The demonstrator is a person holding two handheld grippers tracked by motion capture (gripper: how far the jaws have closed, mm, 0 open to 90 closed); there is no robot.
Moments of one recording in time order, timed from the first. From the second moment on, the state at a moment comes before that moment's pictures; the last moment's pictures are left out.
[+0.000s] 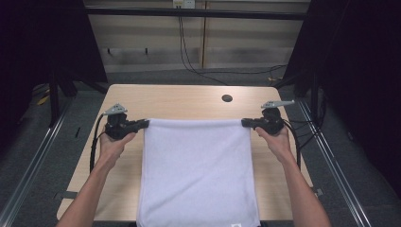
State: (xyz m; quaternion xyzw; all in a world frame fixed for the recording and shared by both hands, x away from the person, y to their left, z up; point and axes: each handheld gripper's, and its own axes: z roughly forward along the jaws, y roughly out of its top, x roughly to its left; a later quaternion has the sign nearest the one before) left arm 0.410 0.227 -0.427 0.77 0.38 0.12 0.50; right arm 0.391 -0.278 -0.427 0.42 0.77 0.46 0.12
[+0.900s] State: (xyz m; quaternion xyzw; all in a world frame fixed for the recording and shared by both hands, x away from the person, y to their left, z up) left arm 0.388 0.245 -0.405 0.77 0.33 0.12 0.53; right arm 0.372 -0.274 -0.387 0.38 0.75 0.52 0.14
